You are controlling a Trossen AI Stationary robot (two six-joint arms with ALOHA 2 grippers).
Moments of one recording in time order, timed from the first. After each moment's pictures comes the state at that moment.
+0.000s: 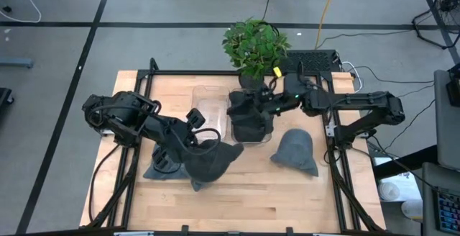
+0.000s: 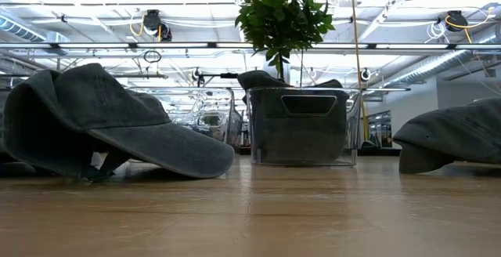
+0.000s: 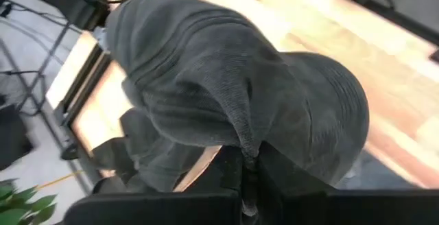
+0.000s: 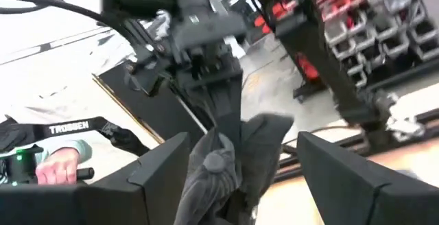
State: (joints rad) left arm -0.38 1.73 2.36 -1.57 -0.14 0.58; right arm -0.05 1.41 1.29 0.19 -0.40 0.67
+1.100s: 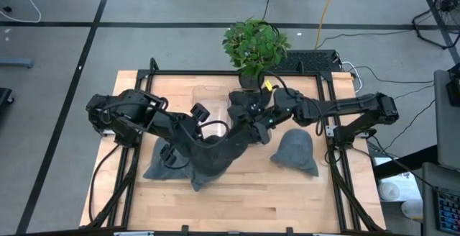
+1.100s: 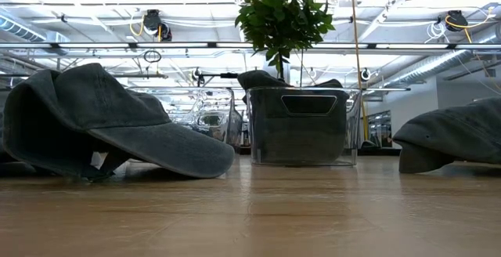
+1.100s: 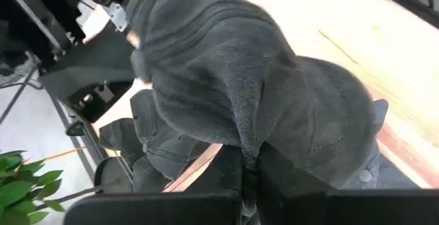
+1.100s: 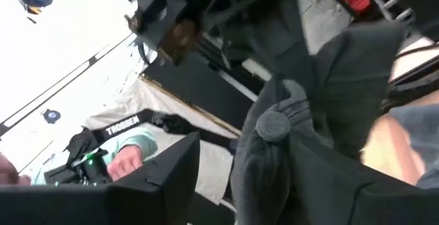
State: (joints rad) left arm -0.34 1.75 2.36 -1.55 -0.16 0.53; right arm 0.05 1.48 1.29 0.27 -0.47 0.97
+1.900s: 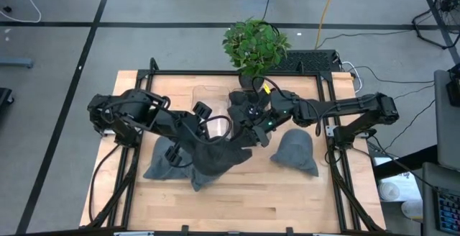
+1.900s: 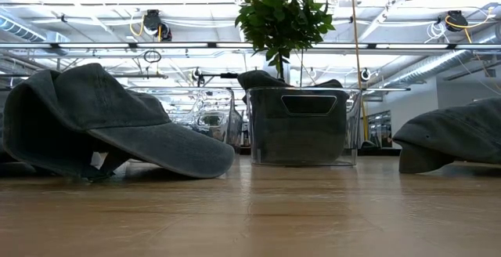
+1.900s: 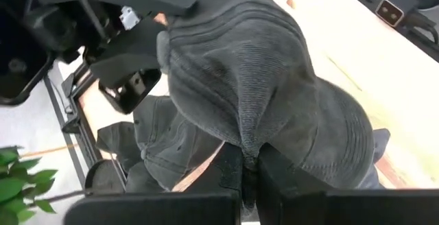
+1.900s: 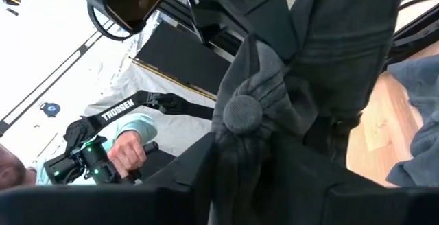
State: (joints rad) left arm -0.32 1.76 2.36 -1.50 -0.16 0.45; right arm 0.05 1.48 1.29 0.17 -0.53 1.01
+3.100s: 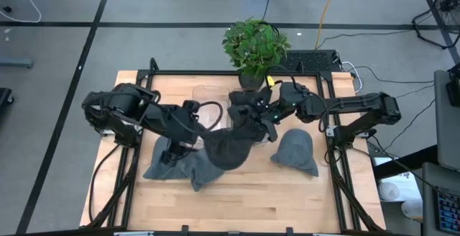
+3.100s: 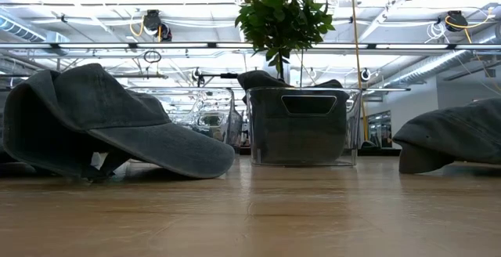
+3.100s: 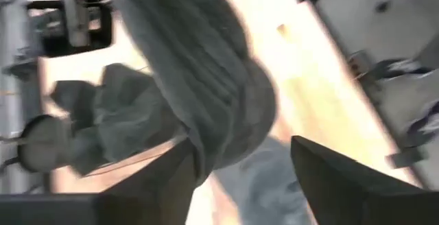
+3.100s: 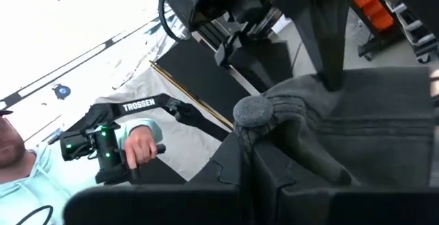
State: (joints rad) left arm -0.31 1.72 2.36 -1.53 -0.07 0.10; right arm 0.01 1.45 1.29 0.30 -0.55 0.88
